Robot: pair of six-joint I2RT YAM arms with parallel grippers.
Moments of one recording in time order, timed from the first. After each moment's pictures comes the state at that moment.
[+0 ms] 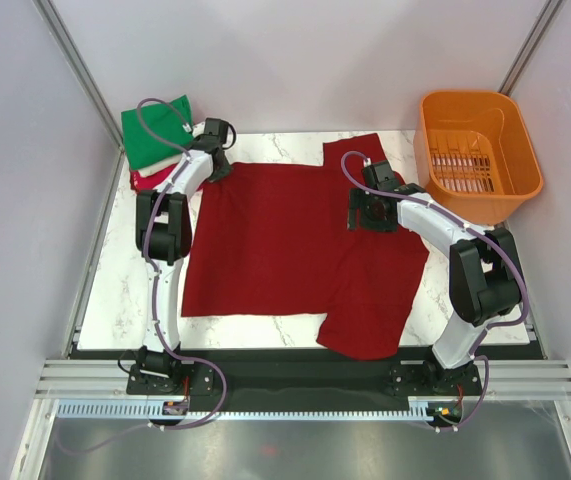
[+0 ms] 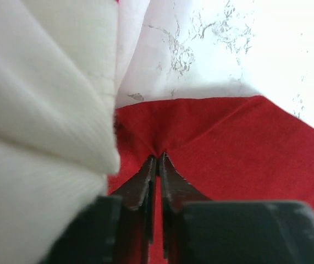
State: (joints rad) left arm -0.17 2.39 2.06 -0.60 -0.33 -0.59; right arm 0.34 1.73 1.23 -0.53 0.08 0.38
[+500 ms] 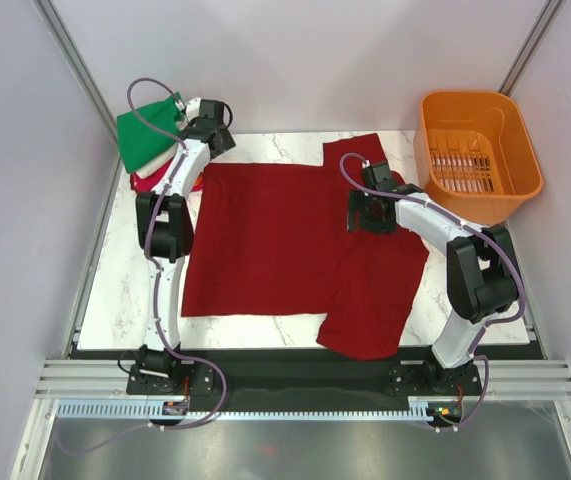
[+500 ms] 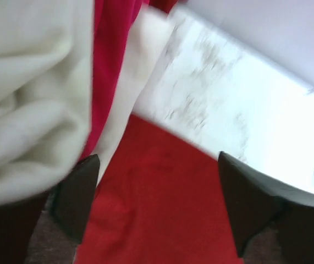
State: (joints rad) left arm -0.16 2.44 2.28 -0.62 -0.41 -0.56; right arm 0.34 1.76 1.23 -0.53 0.08 0.38
